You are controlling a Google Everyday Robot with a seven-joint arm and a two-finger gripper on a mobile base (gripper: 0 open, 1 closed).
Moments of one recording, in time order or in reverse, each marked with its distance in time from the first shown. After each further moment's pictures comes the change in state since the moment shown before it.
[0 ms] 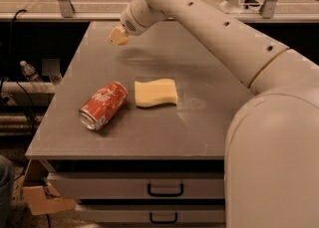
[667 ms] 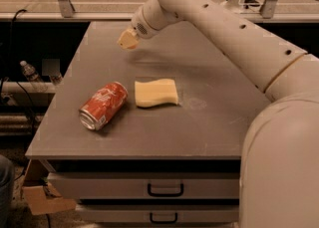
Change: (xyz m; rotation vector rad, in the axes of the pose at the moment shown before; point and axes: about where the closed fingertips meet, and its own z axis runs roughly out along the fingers) arm 0.026 -0.002 -0.018 -0.016 0.017 0.018
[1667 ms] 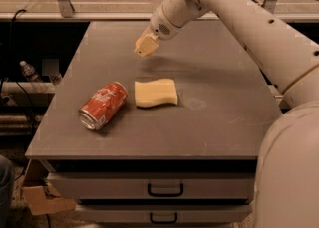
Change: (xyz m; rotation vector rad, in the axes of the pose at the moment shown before) arm 0.043 0.012 -0.053 -0.149 0.090 -0.133
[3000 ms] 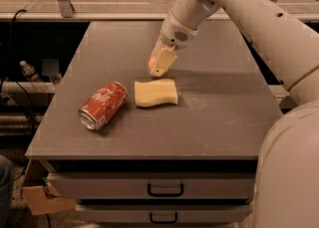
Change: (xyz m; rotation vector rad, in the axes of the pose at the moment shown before) arm 0.053 0.063 -0.035 -0.268 0.194 -0.144
